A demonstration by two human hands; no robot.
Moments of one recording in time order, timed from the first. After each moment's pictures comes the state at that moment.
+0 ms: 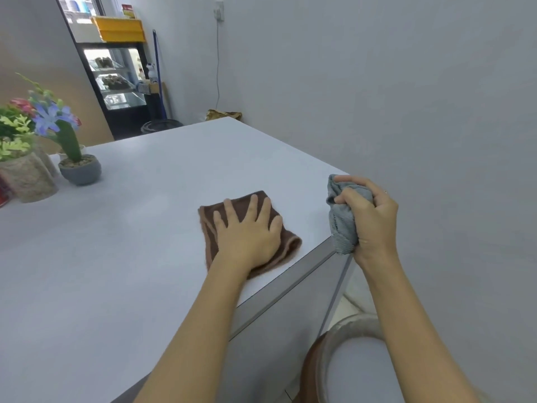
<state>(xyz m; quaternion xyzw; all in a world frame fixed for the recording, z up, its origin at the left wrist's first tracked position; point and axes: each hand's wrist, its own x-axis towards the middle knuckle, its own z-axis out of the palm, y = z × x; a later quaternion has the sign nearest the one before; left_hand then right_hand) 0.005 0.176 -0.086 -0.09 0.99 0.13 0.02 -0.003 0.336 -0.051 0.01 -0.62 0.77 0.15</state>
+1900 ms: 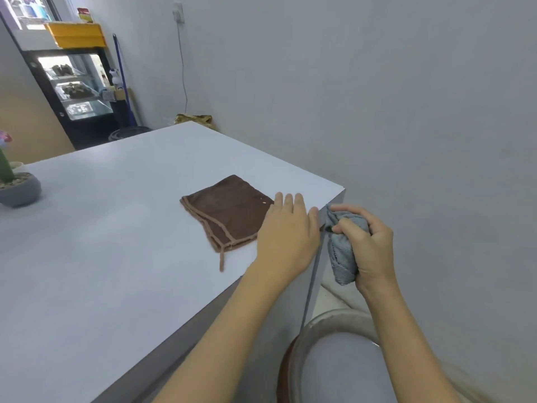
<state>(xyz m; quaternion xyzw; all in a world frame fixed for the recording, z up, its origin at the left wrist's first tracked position) -0.010 0.286 -0.082 0.10 0.96 0.22 -0.14 0.002 0.407 -0.091 -0.03 -0.64 0.75 0.16</state>
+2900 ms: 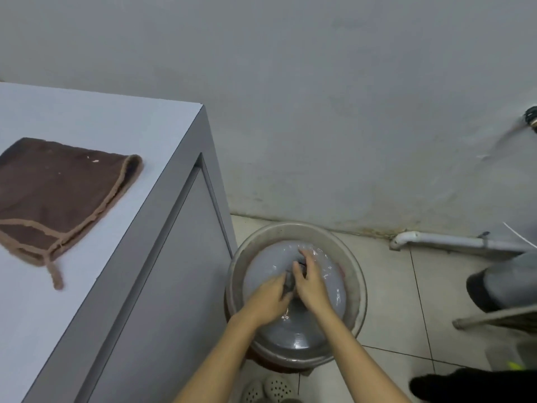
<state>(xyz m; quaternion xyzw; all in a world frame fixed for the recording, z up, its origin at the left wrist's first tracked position) 0.054 0.350 -0.328 0.34 0.84 0.27 0.34 0.105 0.459 -0.344 -0.34 -0.76 0.55 0.06</state>
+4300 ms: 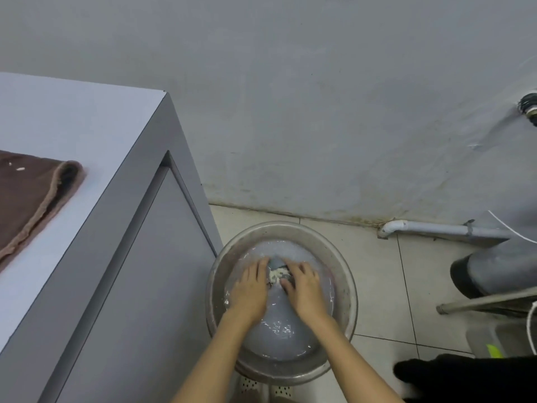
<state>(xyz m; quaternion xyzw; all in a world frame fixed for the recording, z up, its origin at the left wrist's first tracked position) 0.036 0.368 -0.356 0.32 0.91 0.13 0.23 0.110 0.479 -0.354 -0.29 -0.89 0.34 -0.05</state>
